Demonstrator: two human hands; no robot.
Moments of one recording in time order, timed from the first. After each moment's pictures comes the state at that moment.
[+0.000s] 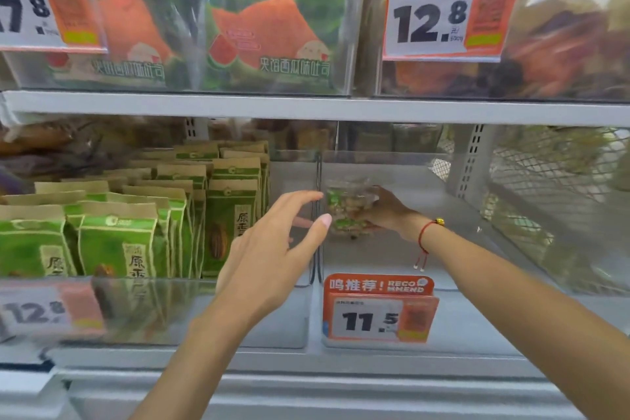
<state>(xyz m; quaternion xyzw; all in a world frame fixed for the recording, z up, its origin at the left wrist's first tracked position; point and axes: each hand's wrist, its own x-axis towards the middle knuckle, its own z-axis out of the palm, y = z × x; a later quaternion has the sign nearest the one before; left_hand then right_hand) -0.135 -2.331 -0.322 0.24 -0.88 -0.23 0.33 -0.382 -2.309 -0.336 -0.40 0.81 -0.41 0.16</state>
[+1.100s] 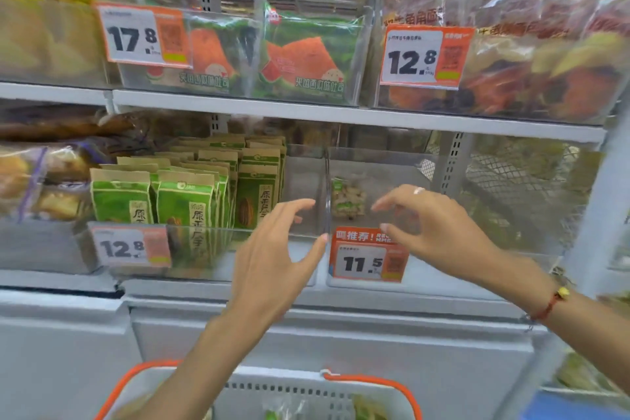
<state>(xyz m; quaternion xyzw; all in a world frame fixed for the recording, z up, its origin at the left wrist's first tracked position) -0.063 -2.268 -0.330 0.23 -0.85 -0.19 0.43 -0.245 -2.135 -0.273 -0.61 0.75 -0.23 -0.14</state>
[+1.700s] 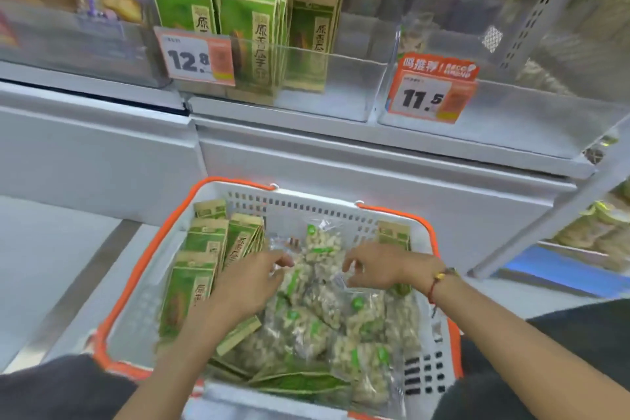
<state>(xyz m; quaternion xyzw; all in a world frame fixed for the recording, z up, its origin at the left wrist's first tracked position) 0.095 -2.210 -0.509 0.36 -0.88 -0.30 -0.03 -0.114 -2.117 -0.489 -0.59 0.73 0.13 0.32</state>
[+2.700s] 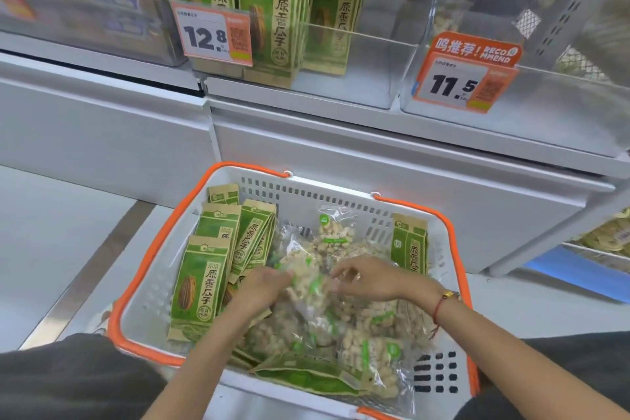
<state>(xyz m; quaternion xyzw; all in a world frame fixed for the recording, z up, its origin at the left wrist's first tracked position) 0.103 -2.201 -0.568 0.47 -0.65 -0.59 0.03 -0.085 -2.115 -0.510 -0.54 0.72 0.00 0.44</state>
